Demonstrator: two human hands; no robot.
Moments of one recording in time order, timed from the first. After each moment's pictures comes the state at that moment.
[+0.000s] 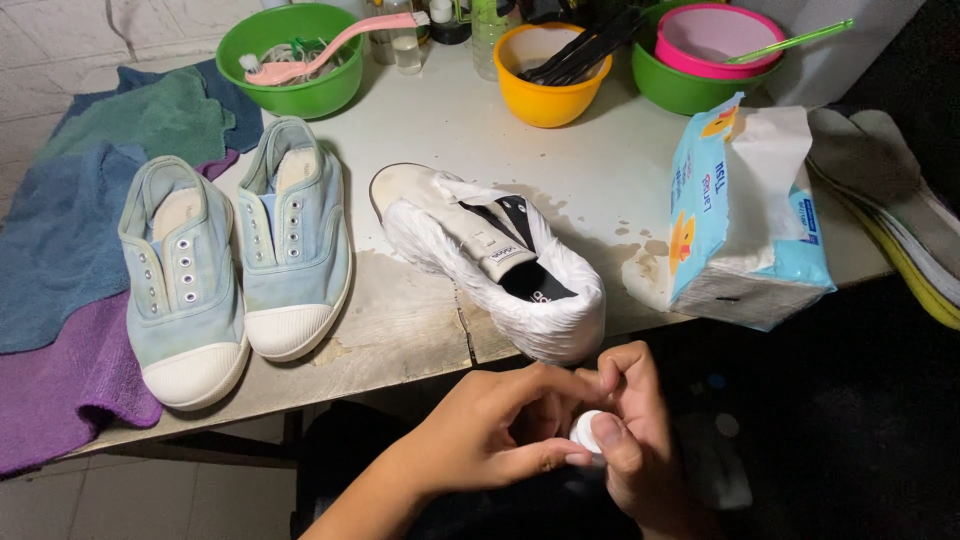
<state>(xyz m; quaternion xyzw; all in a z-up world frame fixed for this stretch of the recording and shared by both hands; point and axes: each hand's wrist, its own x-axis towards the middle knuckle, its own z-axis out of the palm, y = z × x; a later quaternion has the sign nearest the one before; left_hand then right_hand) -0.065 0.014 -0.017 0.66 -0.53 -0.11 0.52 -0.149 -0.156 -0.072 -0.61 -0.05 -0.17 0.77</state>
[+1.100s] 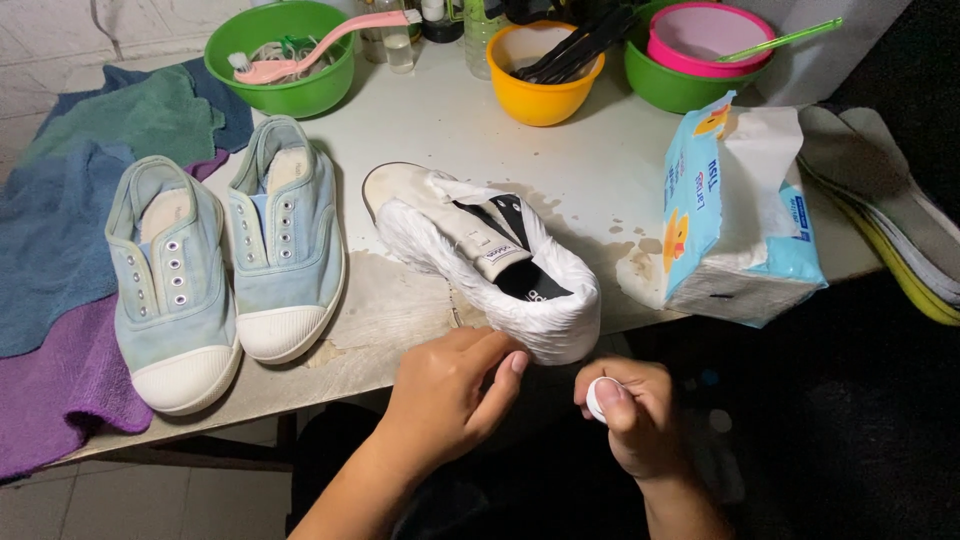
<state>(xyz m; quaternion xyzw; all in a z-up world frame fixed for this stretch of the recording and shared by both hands) -0.051 0.018 -0.027 0.82 -0.41 0.10 0.37 -0.133 -0.186 -0.090 -0.77 0.02 -0.20 0.61</state>
